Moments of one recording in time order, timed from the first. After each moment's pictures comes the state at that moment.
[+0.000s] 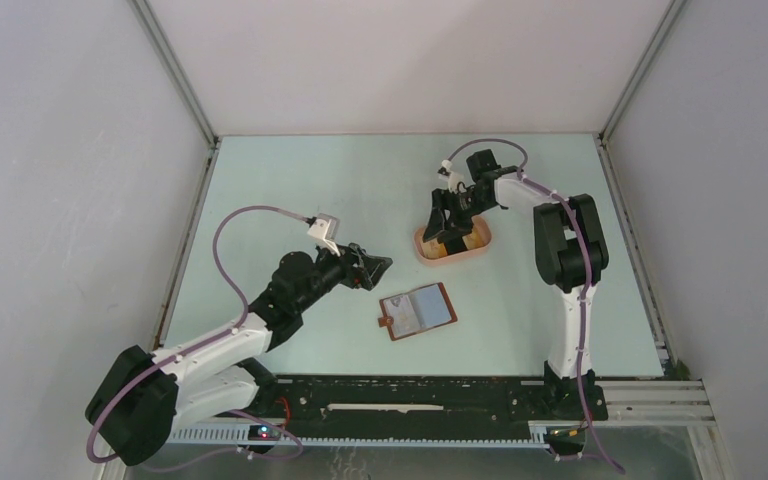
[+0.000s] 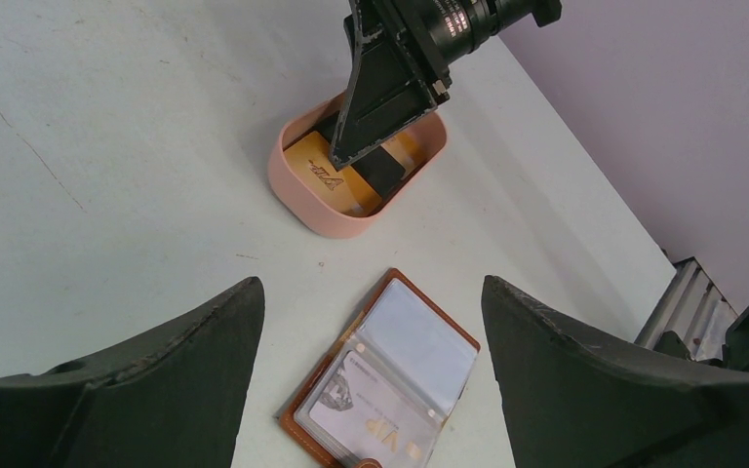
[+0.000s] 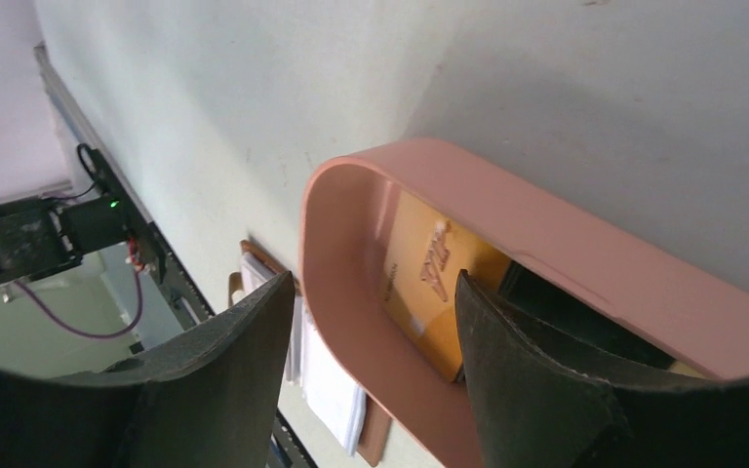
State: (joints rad) left arm -0.65 1.01 0.37 0.52 0.09 -0.50; right arm 0.28 2.14 1.56 -0.63 -0.81 0.08
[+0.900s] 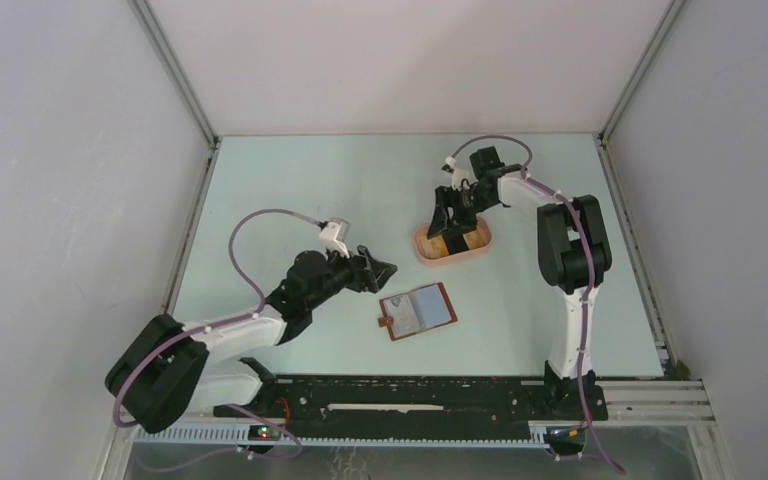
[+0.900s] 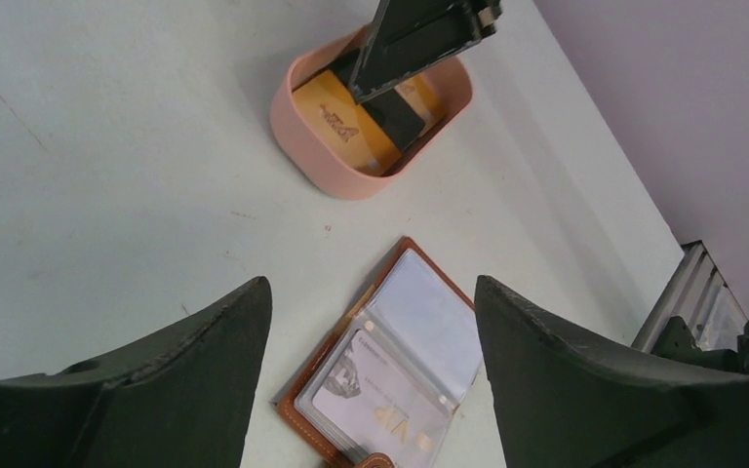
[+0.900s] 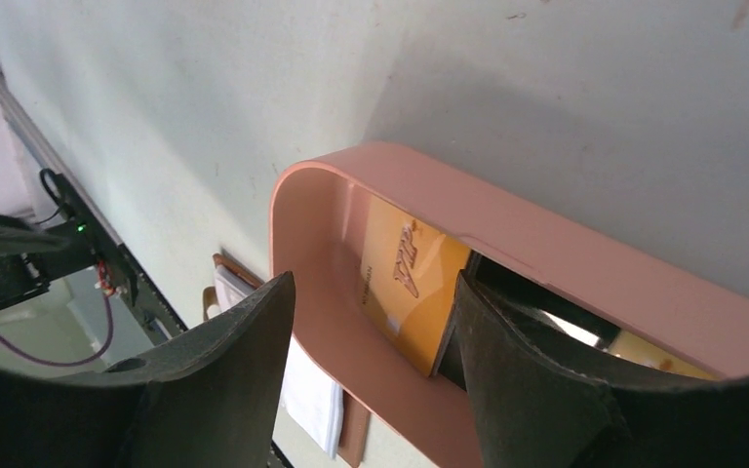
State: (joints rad) left arm -0.65 1.18 0.36 0.62 0.12 -0.55; right arm 0.27 2.12 1.56 -0.63 -0.69 0.08
